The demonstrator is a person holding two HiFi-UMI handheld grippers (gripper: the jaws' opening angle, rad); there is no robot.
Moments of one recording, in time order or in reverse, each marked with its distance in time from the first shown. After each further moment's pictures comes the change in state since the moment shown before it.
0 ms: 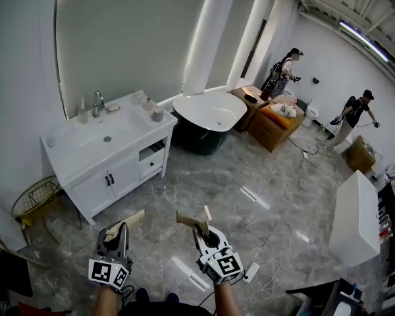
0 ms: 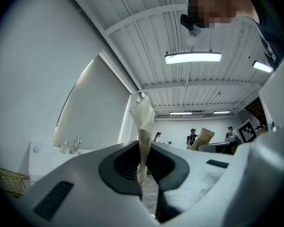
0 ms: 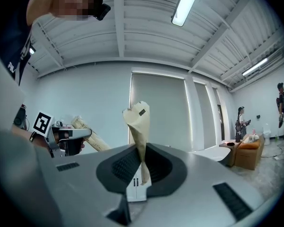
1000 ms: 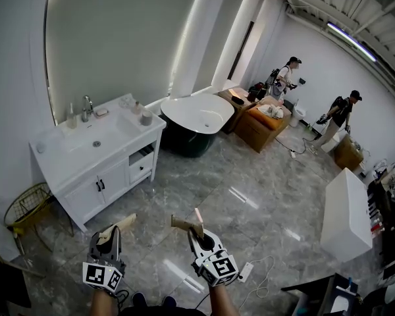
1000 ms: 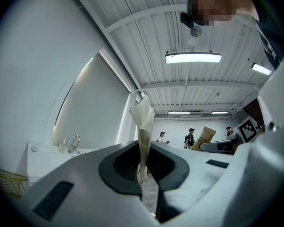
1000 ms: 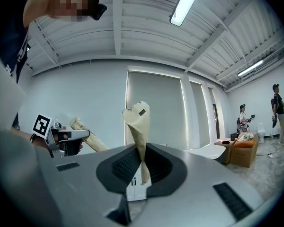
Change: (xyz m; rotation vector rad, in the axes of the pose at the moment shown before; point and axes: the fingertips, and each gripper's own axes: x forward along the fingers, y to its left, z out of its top) left arm 0.003 0.028 -0.003 -0.005 0.011 -0.023; right arm 0.010 0.006 -0.003 0.010 0.013 -0.055
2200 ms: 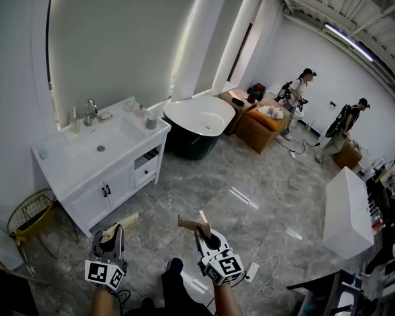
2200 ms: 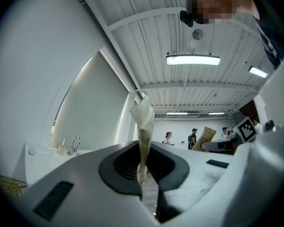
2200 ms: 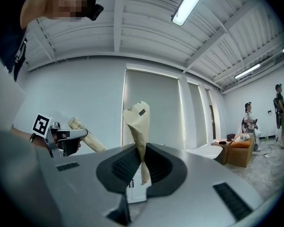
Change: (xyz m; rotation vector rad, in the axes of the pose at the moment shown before) left arm 0.003 0.069 0.001 0.004 -0.006 -0.045; right arm 0.043 0.030 -0.007 -0.007 -0.005 -0.056
